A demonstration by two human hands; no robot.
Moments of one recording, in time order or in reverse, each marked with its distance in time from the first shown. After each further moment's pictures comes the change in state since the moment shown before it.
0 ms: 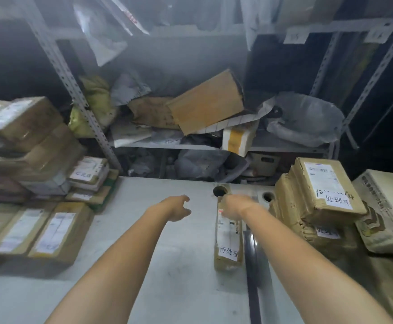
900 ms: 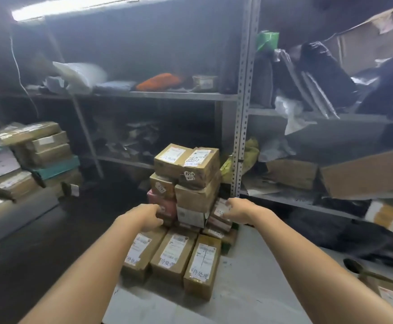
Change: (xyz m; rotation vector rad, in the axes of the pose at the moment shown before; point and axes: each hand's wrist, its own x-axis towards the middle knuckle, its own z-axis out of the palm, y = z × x) left_hand -0.255 -0.484 -0.189 -0.004 0.394 -0.271; right_hand -0.053 -0.492 -0.094 0.135 0.177 -0.306
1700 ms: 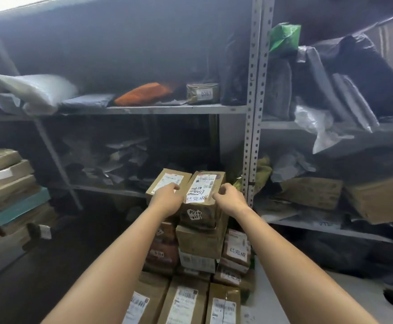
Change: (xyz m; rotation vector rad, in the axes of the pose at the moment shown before) left_hand 0.189 0.050 -0.094 -0.481 0.272 0.089; right_hand 0.186 -0.059 -0.053 0.553 0.412 0.129
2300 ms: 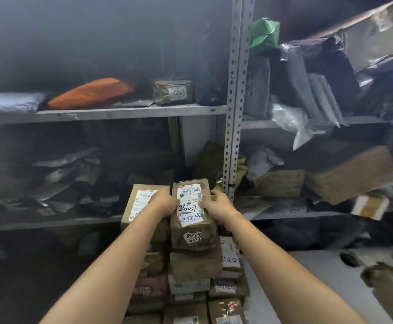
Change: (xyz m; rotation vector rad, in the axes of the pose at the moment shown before) left_hand 0.118 0.003 0.023 -0.066 -0.301 0.082; right_hand 0.049 -0.010 0.038 0.307 0.147 0.248
